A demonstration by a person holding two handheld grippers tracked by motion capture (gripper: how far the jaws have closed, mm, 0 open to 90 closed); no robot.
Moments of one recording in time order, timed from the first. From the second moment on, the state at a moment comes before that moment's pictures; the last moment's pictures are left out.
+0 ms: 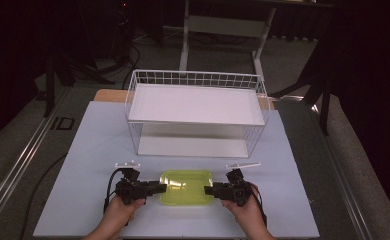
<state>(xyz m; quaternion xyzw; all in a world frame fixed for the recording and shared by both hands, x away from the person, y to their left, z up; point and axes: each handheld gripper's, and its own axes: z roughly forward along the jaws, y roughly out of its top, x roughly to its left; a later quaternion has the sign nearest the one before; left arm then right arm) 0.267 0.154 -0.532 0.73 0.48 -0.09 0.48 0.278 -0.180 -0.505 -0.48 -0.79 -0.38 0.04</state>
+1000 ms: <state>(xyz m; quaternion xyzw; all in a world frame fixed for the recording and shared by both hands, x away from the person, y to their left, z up) 0.241 0.144 -0.516 0.74 0.49 -0.07 0.46 0.253 -0.186 -0.503 -0.48 -0.78 -0.39 0.07</state>
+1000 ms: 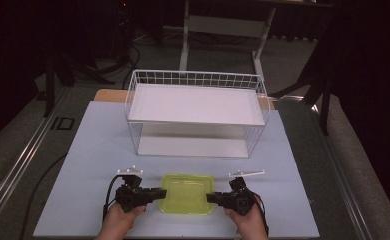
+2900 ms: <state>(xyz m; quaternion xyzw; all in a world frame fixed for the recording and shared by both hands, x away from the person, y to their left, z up) 0.344 0.126 -0.514 0.70 0.50 0.00 0.51 0.345 -0.190 -0.500 -0.55 -0.70 -0.45 -0.03</state>
